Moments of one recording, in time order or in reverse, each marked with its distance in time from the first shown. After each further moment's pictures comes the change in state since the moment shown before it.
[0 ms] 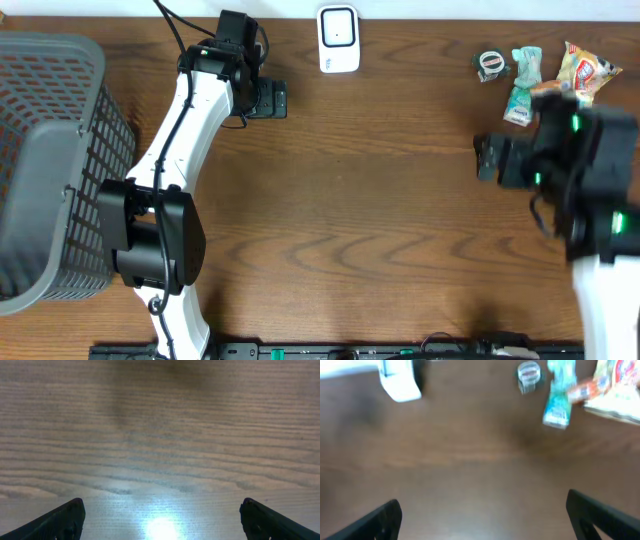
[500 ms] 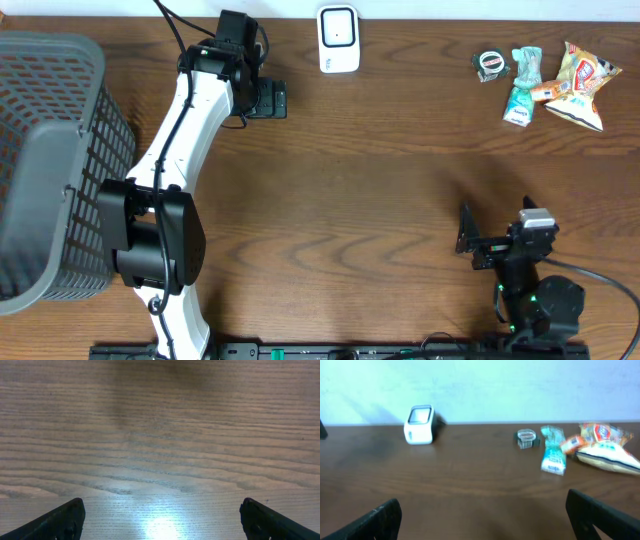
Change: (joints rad) left arm 0.000 0.000 0.000 0.001 -0.004 0.000; right arm 0.000 -0.922 -0.934 0.608 -0.014 -0.044
